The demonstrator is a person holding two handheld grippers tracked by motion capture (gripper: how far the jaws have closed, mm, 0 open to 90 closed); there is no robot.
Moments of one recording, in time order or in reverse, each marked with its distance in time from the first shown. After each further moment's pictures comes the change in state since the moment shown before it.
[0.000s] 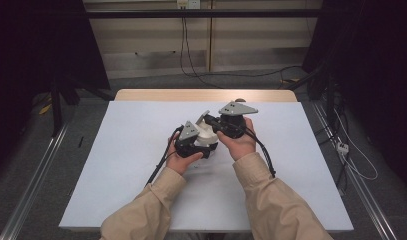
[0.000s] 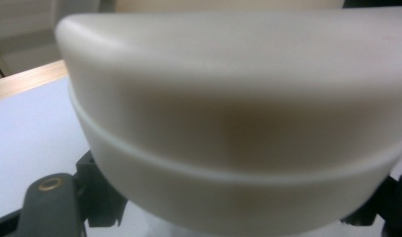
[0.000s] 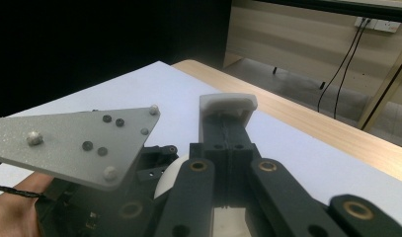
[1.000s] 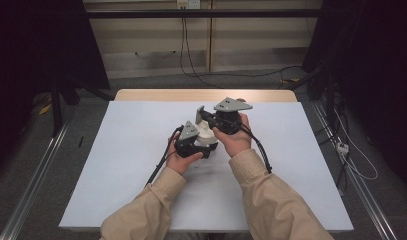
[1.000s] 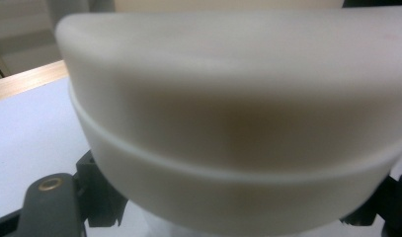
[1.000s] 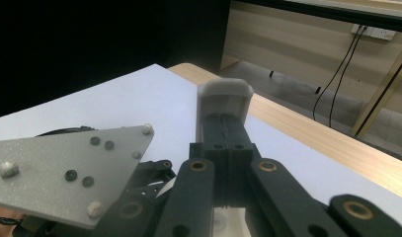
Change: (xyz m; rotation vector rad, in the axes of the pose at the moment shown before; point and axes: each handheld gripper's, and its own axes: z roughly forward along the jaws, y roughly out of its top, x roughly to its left) left arm 0.001 0.000 0.000 0.004 0.004 0.012; right arm 0.001 0.008 0.013 -0.002 -0.012 -0.028
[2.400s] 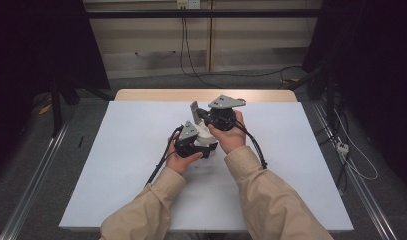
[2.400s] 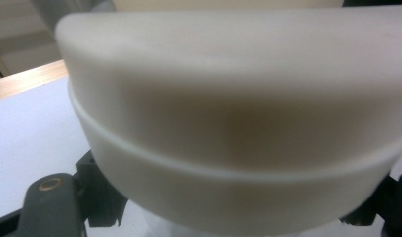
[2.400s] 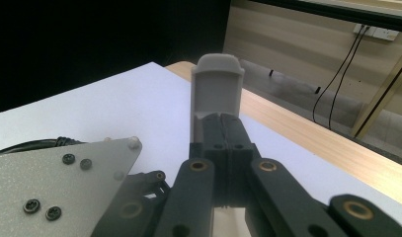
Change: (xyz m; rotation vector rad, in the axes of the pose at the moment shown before) left arm 0.001 -0.001 0.000 -0.004 -0.008 -0.009; right arm -0.002 0.002 0.019 0.012 -0.001 -0.015
